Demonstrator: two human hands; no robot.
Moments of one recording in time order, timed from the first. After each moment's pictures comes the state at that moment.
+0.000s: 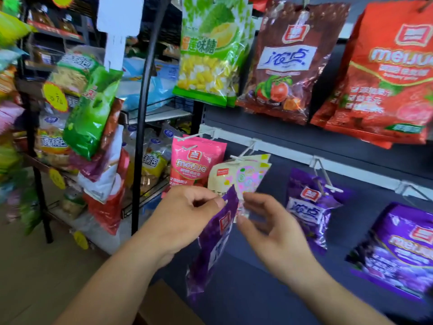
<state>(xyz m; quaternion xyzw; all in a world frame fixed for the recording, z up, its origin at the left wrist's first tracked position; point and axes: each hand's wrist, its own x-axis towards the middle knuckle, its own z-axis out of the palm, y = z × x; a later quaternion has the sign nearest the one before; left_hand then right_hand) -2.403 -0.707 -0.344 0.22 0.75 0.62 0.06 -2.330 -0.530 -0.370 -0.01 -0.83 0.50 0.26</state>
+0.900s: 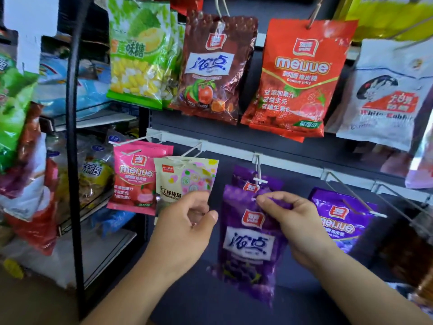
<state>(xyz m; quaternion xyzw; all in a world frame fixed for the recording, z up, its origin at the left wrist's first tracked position) -2.359 -0.618 -0.364 0.29 0.73 0.62 -0.03 -2.268 -0.420 -0.336 -0.16 -0.68 0.64 0.32</state>
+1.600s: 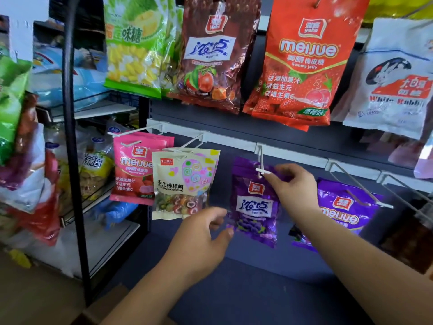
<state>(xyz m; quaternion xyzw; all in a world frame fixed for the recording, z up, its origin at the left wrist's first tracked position) -2.355 -0.596 -0.398 0.34 0.78 0.52 0.03 -2.316 -0.362 -0.339 -0.26 -0.80 0.34 0.42</state>
